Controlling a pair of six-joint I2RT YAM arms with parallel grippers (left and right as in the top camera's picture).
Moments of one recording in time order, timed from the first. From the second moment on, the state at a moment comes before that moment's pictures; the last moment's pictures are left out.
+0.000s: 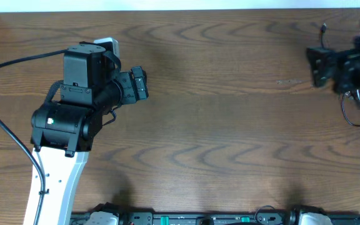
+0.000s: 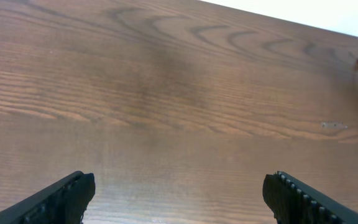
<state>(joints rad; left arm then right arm) -0.20 1.23 1.46 -1.02 0.05 -0.32 -0.10 1.17 1.64 -0.92 -0.37 -0.10</state>
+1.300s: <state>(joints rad) -0.20 1.23 1.46 -1.02 0.05 -0.32 0.02 0.03 0.01 -0.05 -0.12 -0.08</state>
